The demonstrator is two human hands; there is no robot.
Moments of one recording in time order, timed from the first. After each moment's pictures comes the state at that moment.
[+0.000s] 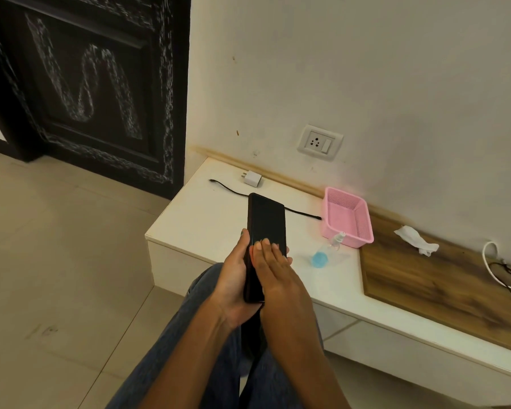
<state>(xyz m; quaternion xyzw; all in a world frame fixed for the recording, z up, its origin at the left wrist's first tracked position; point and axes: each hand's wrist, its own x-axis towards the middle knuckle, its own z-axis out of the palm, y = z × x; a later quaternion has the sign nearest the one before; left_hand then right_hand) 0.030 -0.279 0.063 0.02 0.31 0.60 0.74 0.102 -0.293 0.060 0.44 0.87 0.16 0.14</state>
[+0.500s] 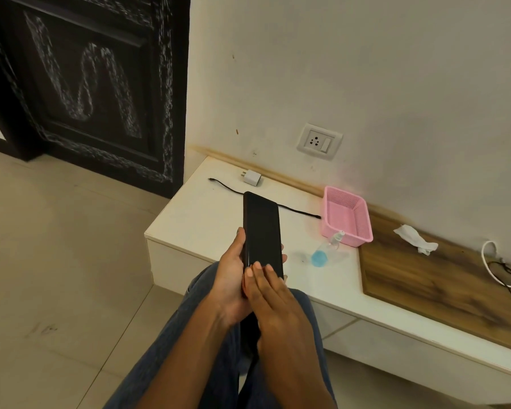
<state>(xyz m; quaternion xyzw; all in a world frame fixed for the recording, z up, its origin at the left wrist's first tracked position) 0.029 -0.279 0.063 0.02 0.33 0.61 0.72 0.134 -0.309 0.040 0.37 0.88 0.14 -0.25</state>
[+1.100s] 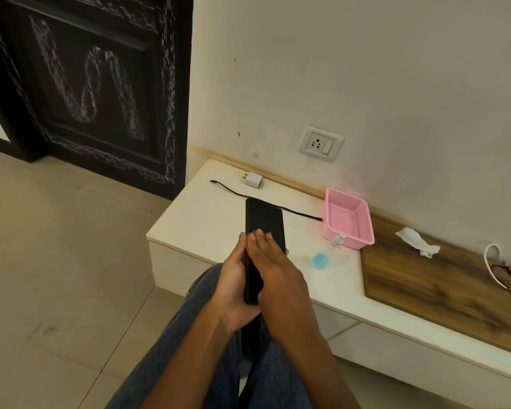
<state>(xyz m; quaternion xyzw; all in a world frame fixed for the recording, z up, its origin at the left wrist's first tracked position) 0.032 -0.286 0.071 -0.03 0.25 0.62 0.74 0.088 -0.268 0.065 0.43 0.89 0.03 0.16</state>
